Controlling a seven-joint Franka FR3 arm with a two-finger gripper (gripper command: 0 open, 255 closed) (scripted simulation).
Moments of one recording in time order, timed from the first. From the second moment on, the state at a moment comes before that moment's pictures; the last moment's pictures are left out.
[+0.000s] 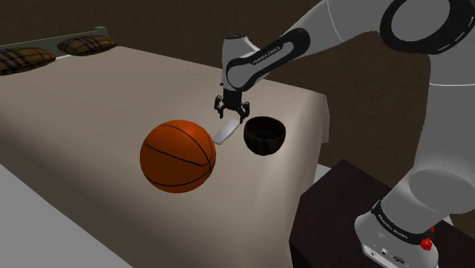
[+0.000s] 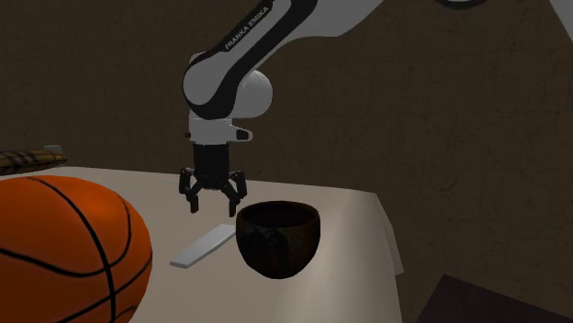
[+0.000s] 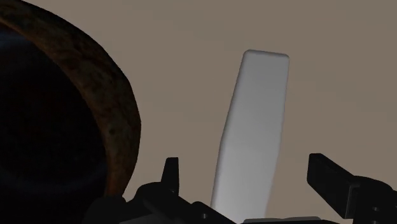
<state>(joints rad) -0.07 0.44 0.30 -1.82 -0.18 2.26 1.32</state>
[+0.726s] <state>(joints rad) -0.02 0.68 0.24 -1.63 -0.21 2.29 1.44</state>
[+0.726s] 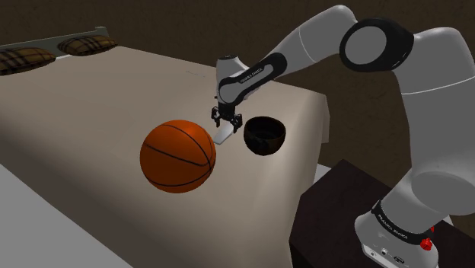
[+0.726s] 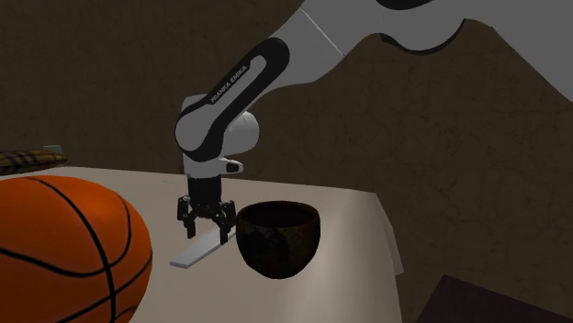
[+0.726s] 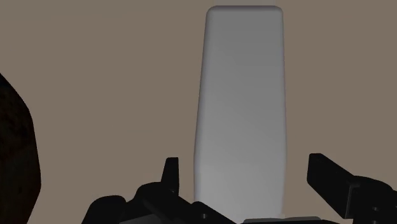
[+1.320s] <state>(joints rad) -0.02 0.69 0.24 -1.63 -0.21 2.31 1.44</state>
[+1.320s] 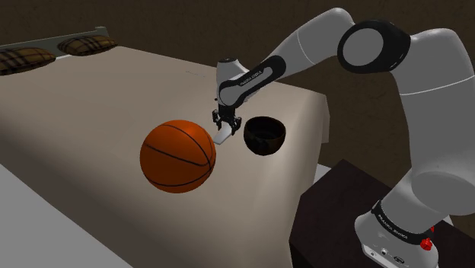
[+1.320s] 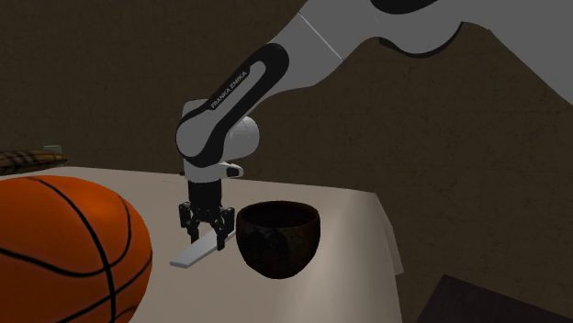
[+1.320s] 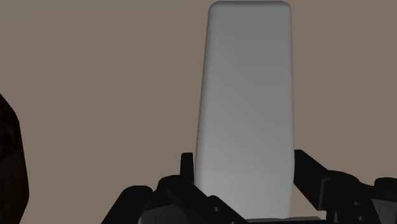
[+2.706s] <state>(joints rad) -0.03 0.60 0.26 -1.62 -0.19 2.21 1.43</state>
